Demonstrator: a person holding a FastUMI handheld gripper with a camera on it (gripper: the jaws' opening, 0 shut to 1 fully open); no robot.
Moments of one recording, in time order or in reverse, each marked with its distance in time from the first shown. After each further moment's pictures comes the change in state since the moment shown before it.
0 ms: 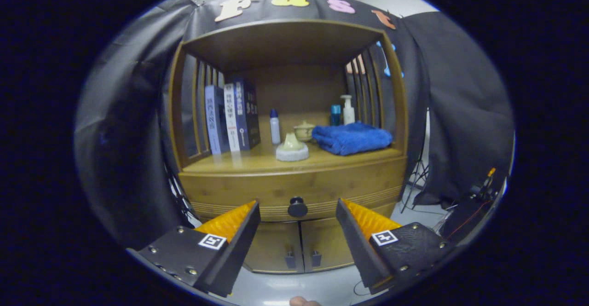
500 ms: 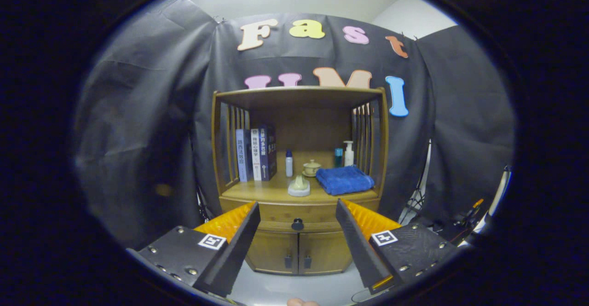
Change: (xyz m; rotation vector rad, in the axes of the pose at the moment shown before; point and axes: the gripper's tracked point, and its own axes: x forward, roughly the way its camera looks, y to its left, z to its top) arm -0.131 -0.019 0.125 -0.067 -0.099 0.107
